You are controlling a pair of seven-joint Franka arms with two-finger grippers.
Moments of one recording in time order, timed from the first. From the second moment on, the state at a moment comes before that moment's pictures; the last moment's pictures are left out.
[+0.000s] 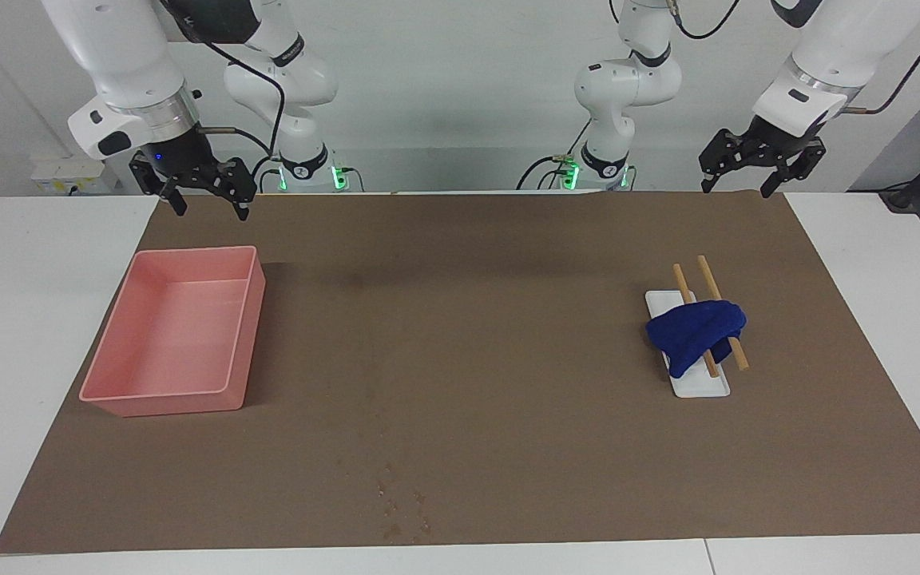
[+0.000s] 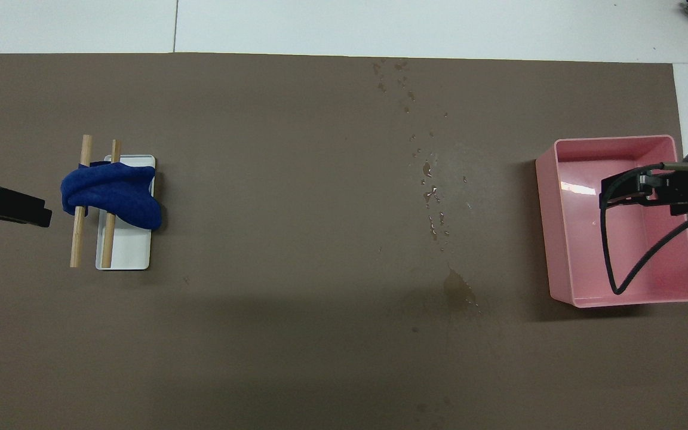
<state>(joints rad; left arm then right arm) 0.06 -0.06 -0.12 -1.57 -0.04 1.46 0.10 0.01 -0.03 0.04 -1.60 -0.02 1.54 0.16</state>
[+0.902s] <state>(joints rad) 0.05 -0.04 -0.12 -1.82 0.18 1.97 -0.18 0.01 -0.03 0.04 -1.60 -0.02 1.54 0.16</state>
